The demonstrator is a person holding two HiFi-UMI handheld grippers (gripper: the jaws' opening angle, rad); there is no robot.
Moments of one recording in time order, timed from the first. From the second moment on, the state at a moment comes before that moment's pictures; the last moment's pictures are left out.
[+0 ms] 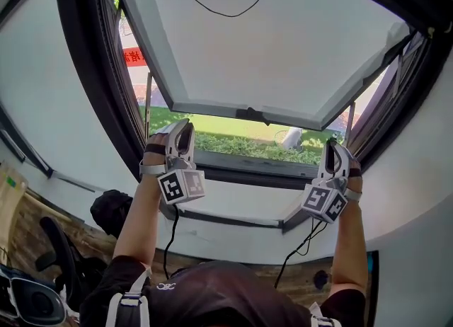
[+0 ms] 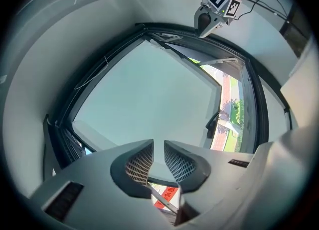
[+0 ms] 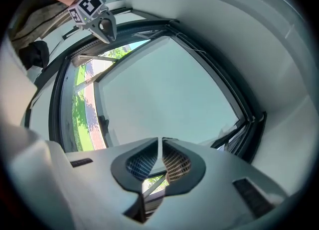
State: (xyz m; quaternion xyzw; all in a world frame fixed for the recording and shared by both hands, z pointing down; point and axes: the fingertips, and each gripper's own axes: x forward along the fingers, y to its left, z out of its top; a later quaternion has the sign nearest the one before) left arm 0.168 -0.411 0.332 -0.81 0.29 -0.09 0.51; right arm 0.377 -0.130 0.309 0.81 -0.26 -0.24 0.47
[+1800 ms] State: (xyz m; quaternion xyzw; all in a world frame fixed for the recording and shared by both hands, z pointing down) left arm 0.137 -0.515 -0.047 -0.65 0.36 -0.12 0.65; right arm 0.423 -0.118 -0.048 0.77 -0.14 -0.33 0.52
